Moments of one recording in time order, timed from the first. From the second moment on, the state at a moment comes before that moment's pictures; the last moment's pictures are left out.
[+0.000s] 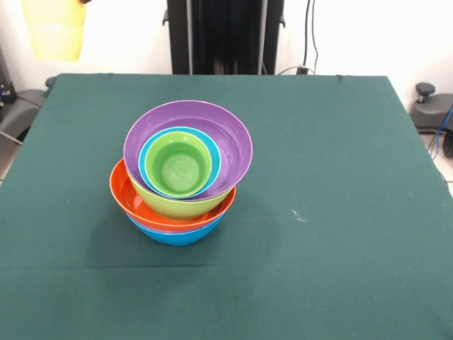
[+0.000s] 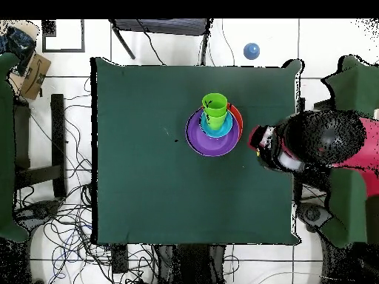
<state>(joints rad) -0.96 -0.92 0.69 1.59 -0.36 1.17 2.03</state>
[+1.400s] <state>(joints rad) -0.57 -0.73 0.68 1.29 -0.31 1.18 2.03</state>
